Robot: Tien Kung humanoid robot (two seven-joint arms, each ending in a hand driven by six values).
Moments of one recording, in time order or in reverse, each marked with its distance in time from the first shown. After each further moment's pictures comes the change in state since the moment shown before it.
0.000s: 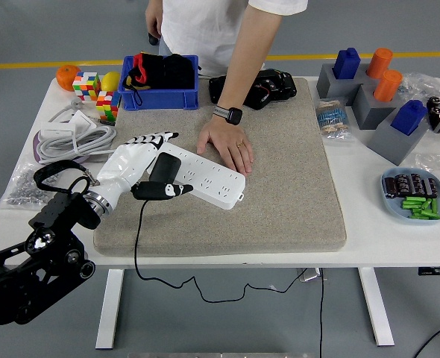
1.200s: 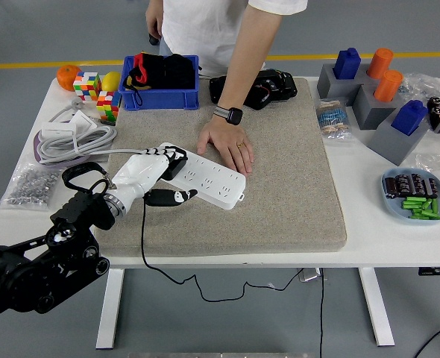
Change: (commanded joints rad) left arm -0.107 -0.078 0.085 0.145 -0.013 -0.027 0.011; right arm 0.005 -0.001 -0.007 0.001 0.002 0.000 0.001
